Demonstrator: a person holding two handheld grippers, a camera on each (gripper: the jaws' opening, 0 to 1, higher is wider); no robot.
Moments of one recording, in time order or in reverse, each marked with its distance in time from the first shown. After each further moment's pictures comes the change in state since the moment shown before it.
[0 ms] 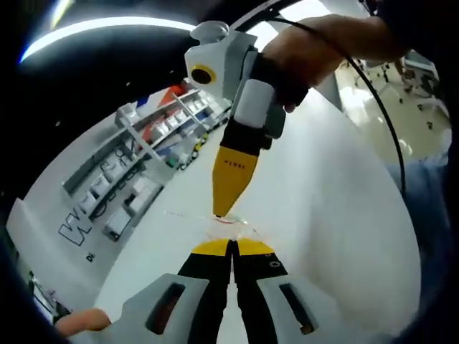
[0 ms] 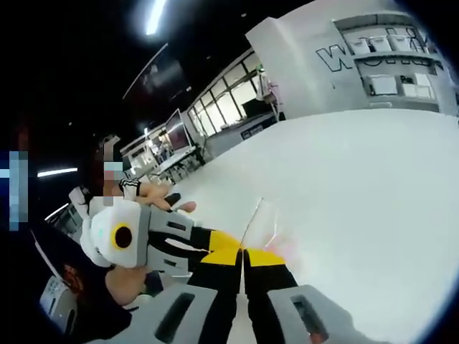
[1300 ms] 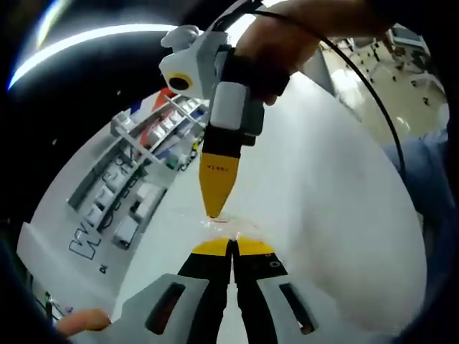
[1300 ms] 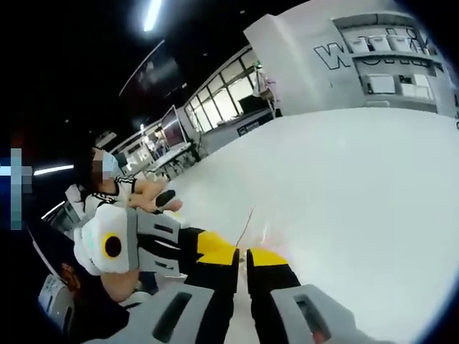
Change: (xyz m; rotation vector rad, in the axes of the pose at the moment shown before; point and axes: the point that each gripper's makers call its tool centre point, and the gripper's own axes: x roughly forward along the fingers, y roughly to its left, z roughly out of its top) left arm 0.000 -0.004 0.001 0.114 0.037 0.012; right arm -0.003 -0.010 -0.002 -0.005 0.028 -0.033
